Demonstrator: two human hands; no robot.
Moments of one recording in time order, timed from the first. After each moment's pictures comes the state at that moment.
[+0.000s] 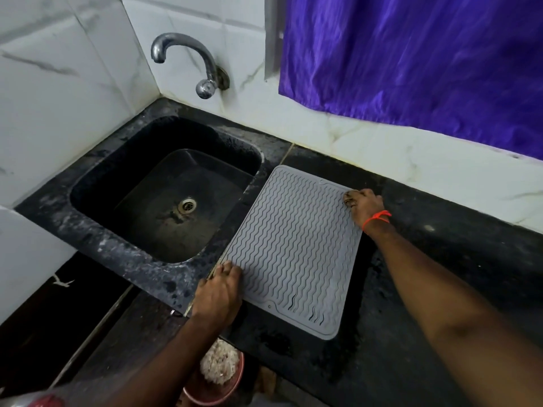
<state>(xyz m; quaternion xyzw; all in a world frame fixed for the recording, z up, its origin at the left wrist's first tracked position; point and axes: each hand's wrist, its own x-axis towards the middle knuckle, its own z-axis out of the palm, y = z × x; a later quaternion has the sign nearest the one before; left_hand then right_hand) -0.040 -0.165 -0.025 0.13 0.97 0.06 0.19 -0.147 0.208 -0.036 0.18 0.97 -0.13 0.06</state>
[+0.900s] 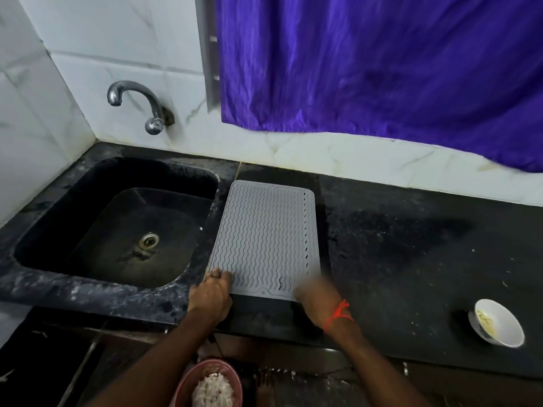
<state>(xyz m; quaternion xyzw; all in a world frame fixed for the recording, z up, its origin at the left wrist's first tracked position) -0.043 -0.201 -0.022 0.26 0.95 0.01 0.19 0.097 0.023 -0.043 0.25 0.93 -0.25 0.07</state>
